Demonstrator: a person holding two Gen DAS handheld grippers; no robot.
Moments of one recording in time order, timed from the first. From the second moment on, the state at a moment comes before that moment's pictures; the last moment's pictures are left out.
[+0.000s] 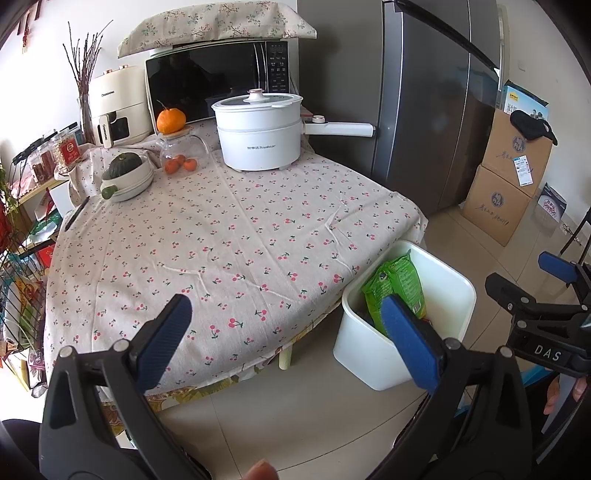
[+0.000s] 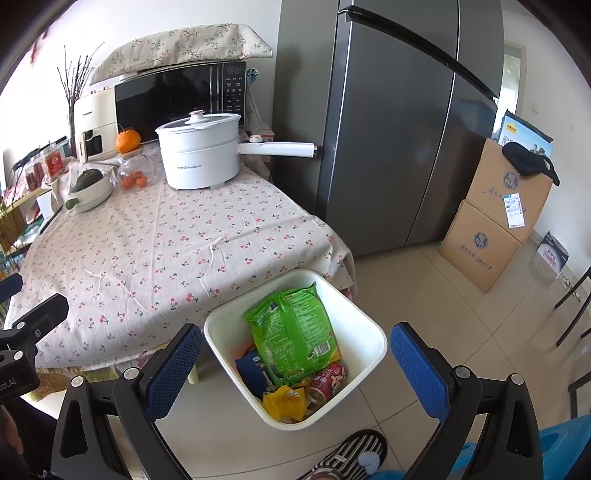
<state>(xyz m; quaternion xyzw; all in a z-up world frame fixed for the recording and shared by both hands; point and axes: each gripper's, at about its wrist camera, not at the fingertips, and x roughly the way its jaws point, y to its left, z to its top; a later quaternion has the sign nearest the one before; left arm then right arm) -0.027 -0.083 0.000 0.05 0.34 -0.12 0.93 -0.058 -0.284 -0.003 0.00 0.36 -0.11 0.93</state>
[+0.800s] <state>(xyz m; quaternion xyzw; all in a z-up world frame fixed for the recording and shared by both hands) -0.024 -0.084 -0.003 0.04 0.36 -0.12 0.93 -0.058 -0.284 -0.002 0.01 0.36 -0.12 0.93</state>
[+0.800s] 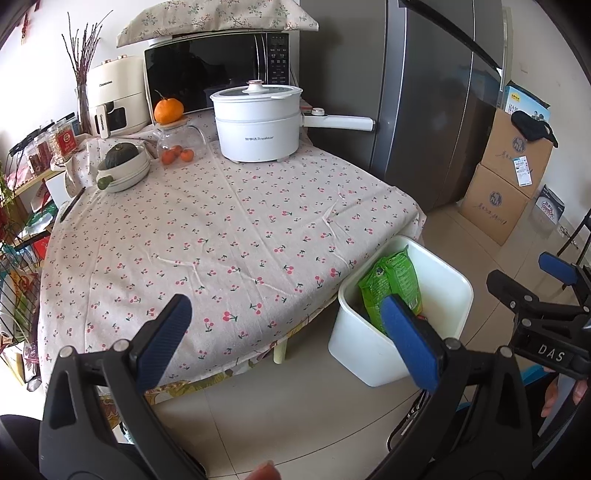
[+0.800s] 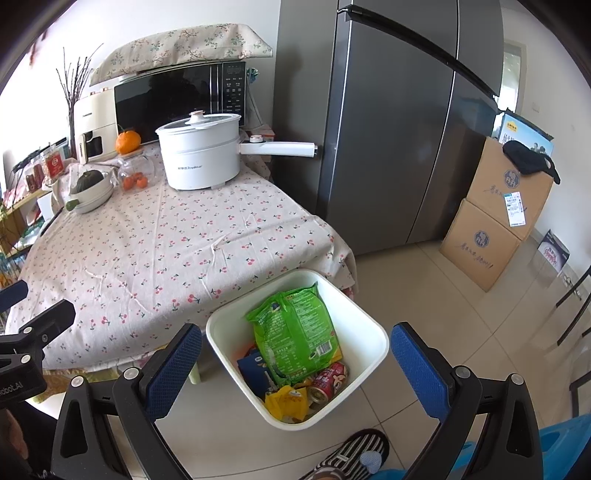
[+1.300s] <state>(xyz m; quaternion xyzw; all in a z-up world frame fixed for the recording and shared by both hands) -0.025 -0.080 -0.003 0.04 0.36 -0.12 0.92 -0.058 -0.283 -0.004 0.01 0.36 -0.12 0.93</state>
